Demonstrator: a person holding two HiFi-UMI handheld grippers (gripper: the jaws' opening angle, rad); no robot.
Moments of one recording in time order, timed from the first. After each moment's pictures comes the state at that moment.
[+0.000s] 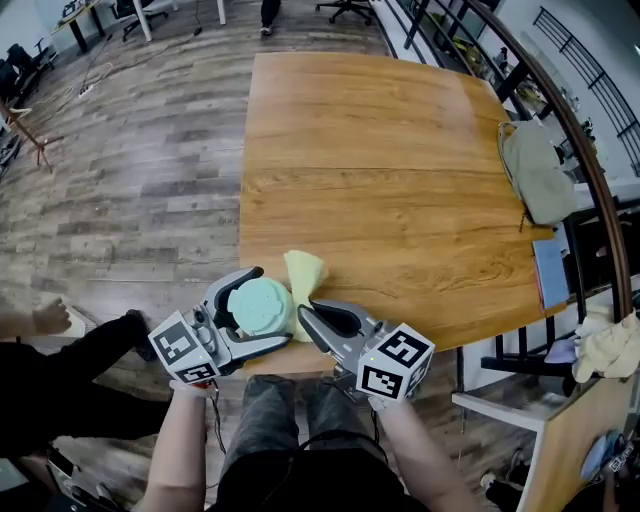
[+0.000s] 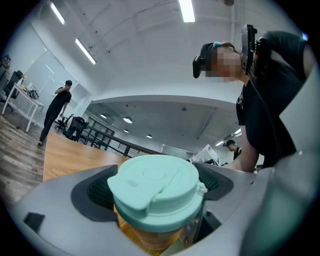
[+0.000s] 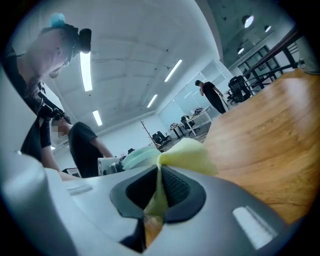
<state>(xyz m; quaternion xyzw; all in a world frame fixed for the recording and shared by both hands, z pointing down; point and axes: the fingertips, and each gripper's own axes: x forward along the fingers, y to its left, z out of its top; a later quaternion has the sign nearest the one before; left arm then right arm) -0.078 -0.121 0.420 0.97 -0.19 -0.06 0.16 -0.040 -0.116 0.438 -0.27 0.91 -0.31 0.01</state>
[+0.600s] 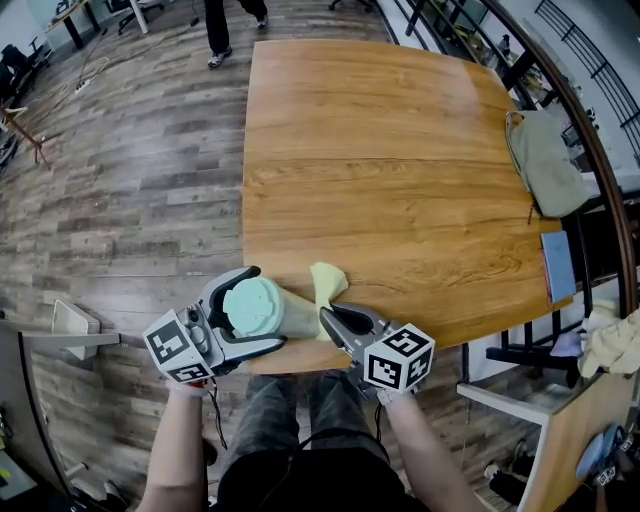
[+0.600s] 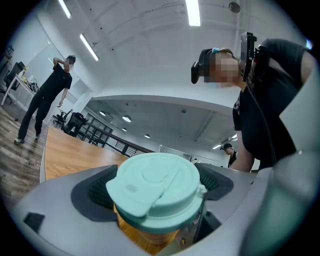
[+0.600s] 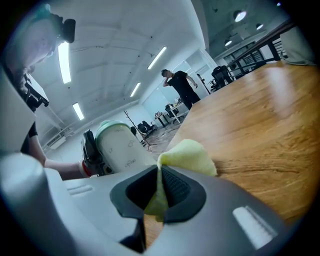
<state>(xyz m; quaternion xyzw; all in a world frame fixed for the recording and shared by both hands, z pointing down) -0.093 -0.124 0.425 0.97 -0.17 -0.07 0.18 -0.013 -0.116 0.523 -0.33 0.87 -0.37 -0.06</state>
